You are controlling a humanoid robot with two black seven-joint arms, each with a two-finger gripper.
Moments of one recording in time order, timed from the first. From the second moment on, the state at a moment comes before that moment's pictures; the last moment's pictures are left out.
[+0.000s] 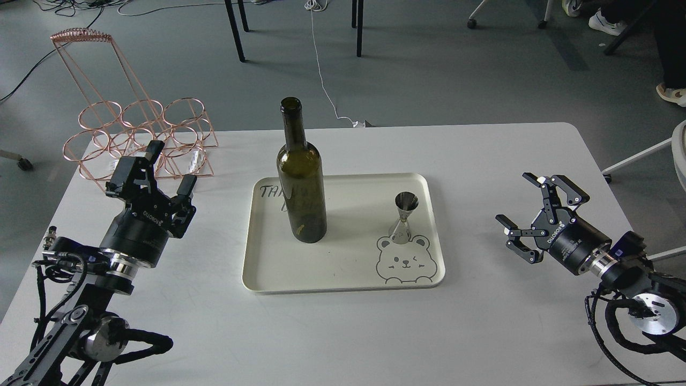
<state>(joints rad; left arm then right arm) 0.07 0.21 -1.40 -1.45 0.91 -0.21 -0.34 0.51 -0.69 0.28 1.02 0.04 0.49 0.49</state>
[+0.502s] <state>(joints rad) 0.08 0.26 -1.40 -1.43 0.88 -0.24 -0.36 0.56 -0.78 0.34 1.03 -0.14 0.49 0.49</state>
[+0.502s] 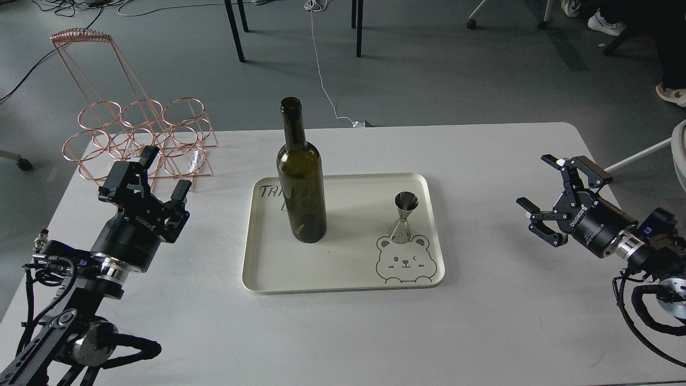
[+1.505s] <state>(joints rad) 0.08 0.27 -1.40 -1.46 0.89 -0.24 -0.47 0.57 -0.64 0.31 1.11 -1.96 -0.48 0.49</state>
